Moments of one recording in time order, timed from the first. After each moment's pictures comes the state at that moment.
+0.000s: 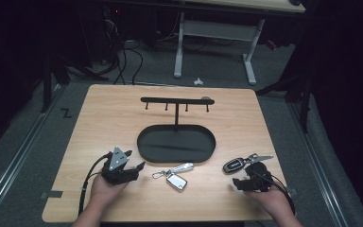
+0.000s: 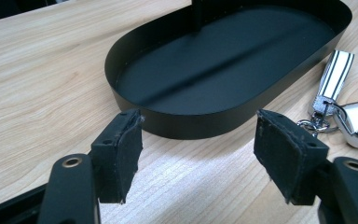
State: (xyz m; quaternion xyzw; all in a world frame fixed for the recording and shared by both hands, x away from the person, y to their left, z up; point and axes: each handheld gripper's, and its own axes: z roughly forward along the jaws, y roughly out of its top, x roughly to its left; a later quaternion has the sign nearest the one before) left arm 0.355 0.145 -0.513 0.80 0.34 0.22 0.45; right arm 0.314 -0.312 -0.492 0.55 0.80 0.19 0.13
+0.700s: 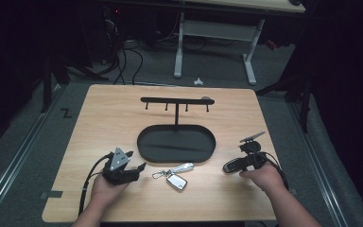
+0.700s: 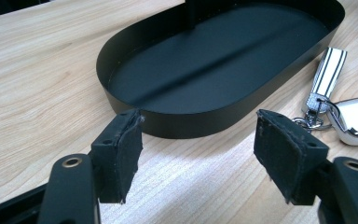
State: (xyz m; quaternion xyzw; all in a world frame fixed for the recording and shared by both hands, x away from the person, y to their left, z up) left arm 0.355 0.143 -0.514 0.80 0.33 0.21 0.45; right arm 0.379 -0.303 -0.472 0.63 0.77 0.11 0.10
